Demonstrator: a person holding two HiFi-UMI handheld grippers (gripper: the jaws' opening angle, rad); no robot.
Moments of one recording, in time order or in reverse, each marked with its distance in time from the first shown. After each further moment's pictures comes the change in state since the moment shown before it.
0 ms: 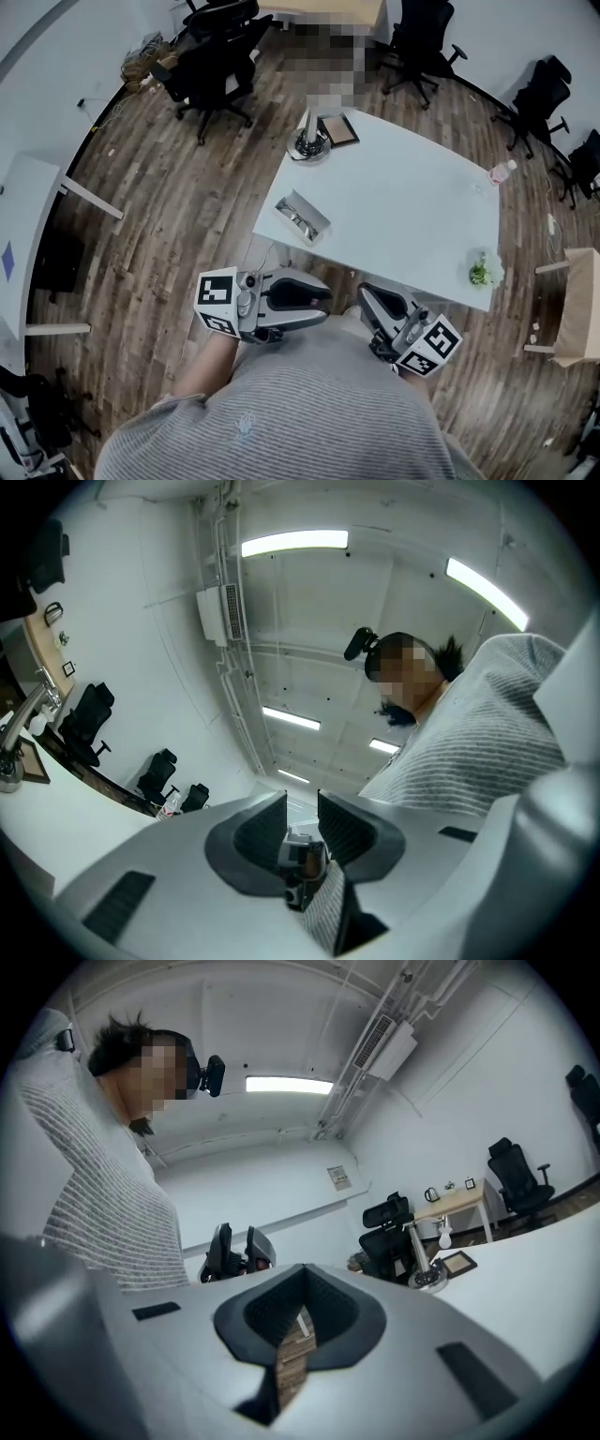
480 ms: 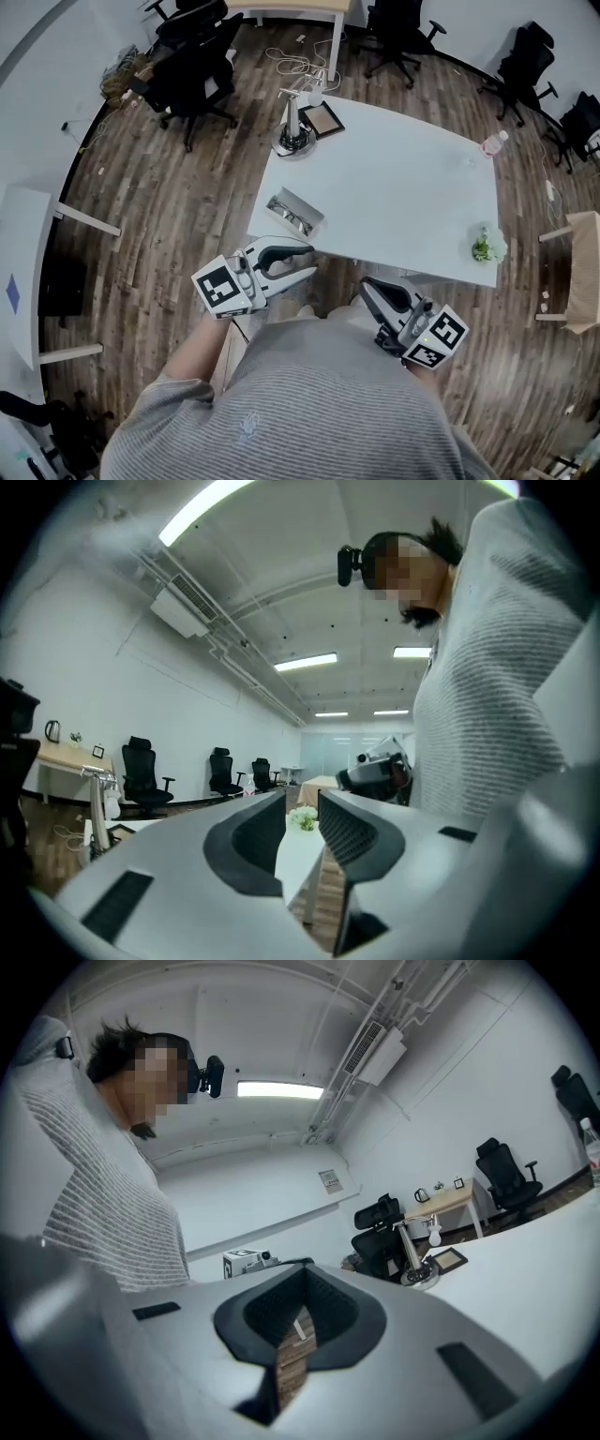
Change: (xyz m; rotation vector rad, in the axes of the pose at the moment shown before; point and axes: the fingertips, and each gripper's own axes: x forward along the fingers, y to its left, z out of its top) left arm -0.043 0.091 -0.026 0.383 0.376 0.294; right arm -0.006 -0.005 -0.004 0.032 -0.025 -0.056
